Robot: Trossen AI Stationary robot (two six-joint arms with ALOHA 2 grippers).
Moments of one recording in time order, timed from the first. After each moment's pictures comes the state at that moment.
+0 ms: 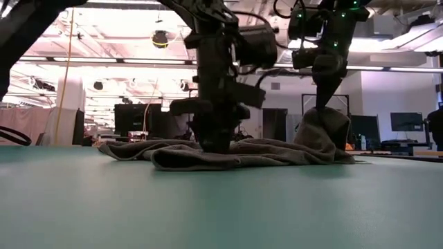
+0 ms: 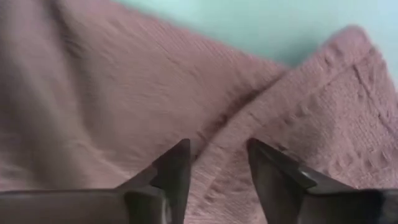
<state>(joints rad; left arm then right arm) 0.05 2.18 1.67 -0.87 -0.06 0.52 -0.36 1.33 1.06 -0.94 0.13 0.00</state>
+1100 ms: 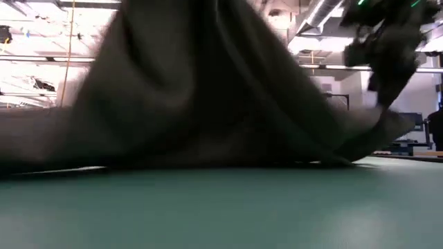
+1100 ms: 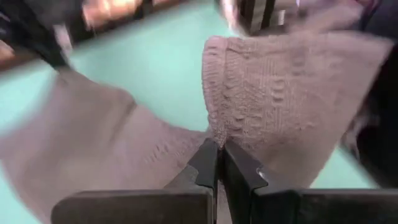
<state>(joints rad) -0.30 1.39 1.35 -0.50 0.04 0.15 -0.13 0.91 0.72 -0.95 -0.14 0.37</state>
